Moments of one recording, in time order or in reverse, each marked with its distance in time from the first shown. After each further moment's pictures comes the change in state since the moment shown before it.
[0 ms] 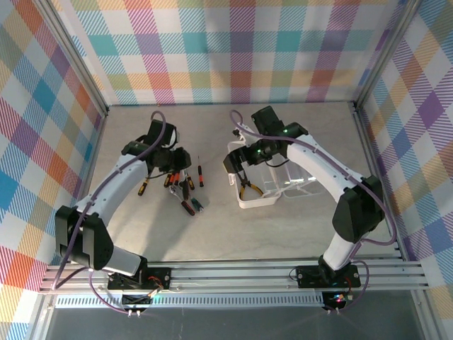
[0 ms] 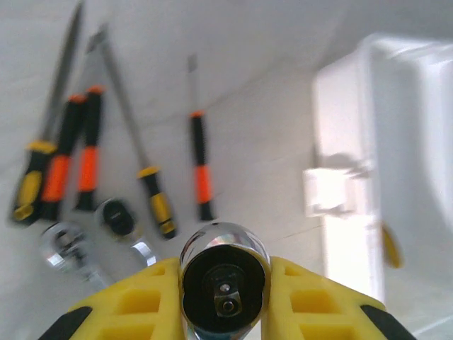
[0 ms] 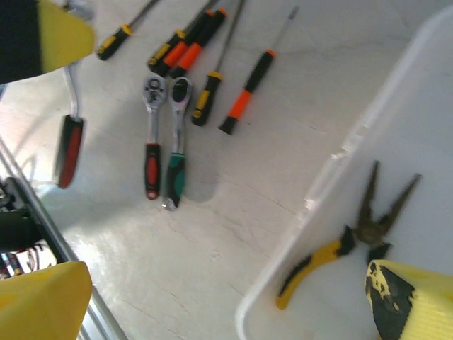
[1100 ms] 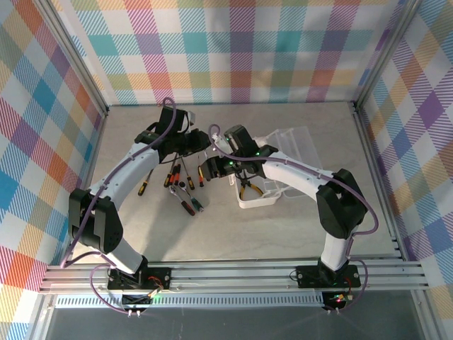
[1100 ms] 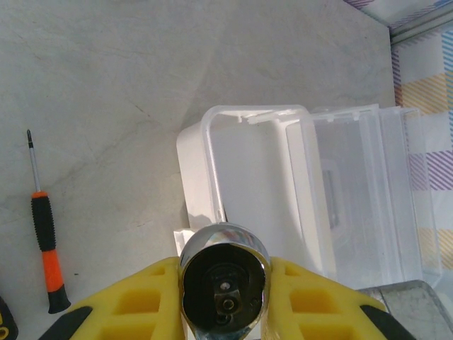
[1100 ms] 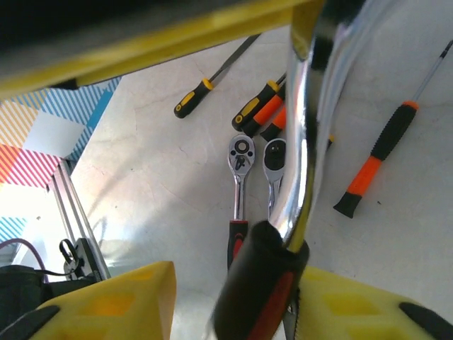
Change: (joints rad) left arm -0.046 0.133 0.125 0.206 0.152 -0.126; right arm 0.163 0.098 -0.158 0.531 -0.025 0.342
